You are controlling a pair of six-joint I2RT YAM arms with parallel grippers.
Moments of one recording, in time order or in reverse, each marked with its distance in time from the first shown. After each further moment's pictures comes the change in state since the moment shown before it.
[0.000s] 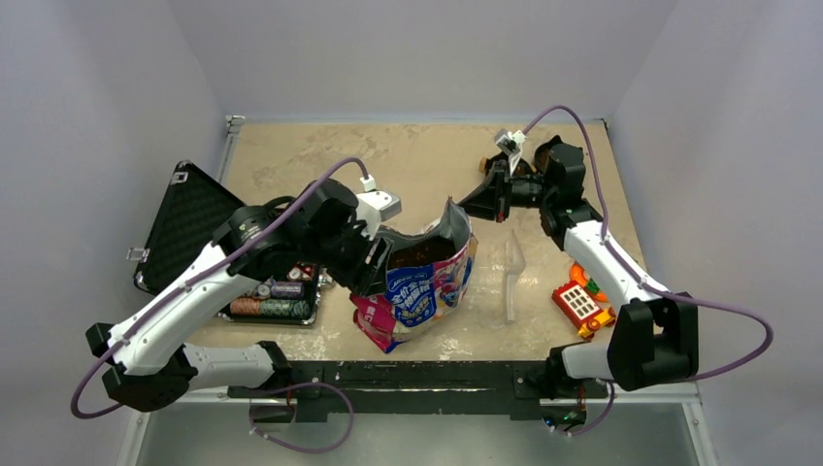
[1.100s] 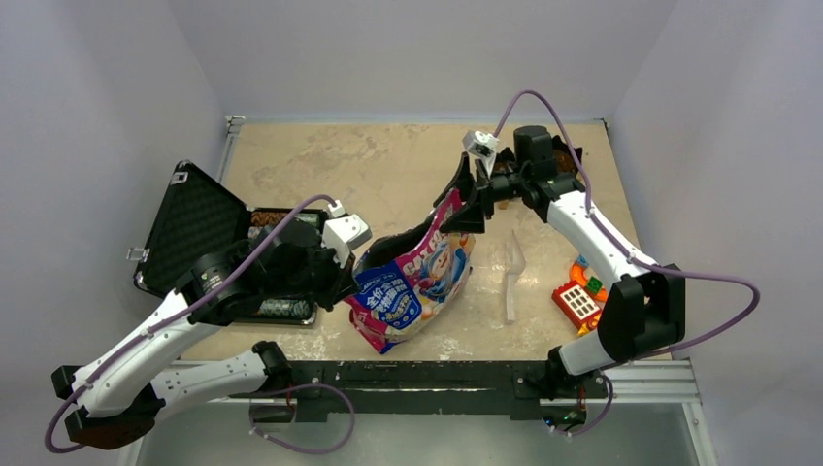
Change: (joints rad) left arm -0.006 -0.298 -0.332 0.224 -0.076 0.122; right arm 0.092 0.151 0.275 -0.520 -0.138 -0.580
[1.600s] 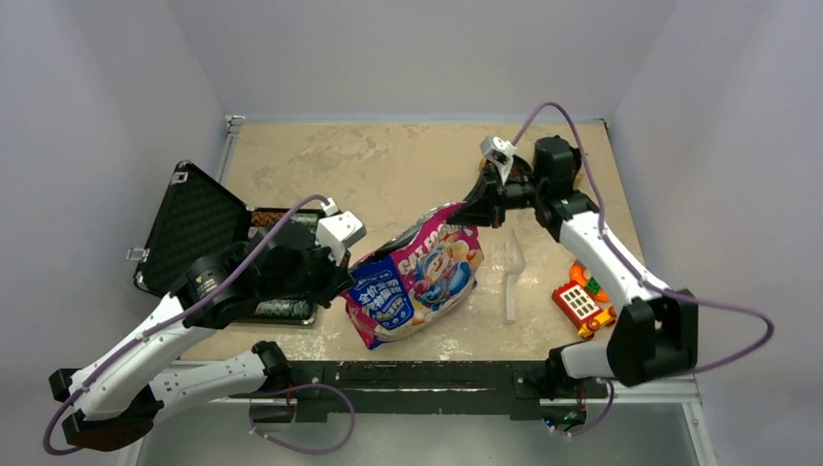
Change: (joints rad) left arm -0.002 -0.023 0.000 -0.008 -0.078 0.006; right arm -0.032 -0.068 -0.100 0.177 -0.010 0.122
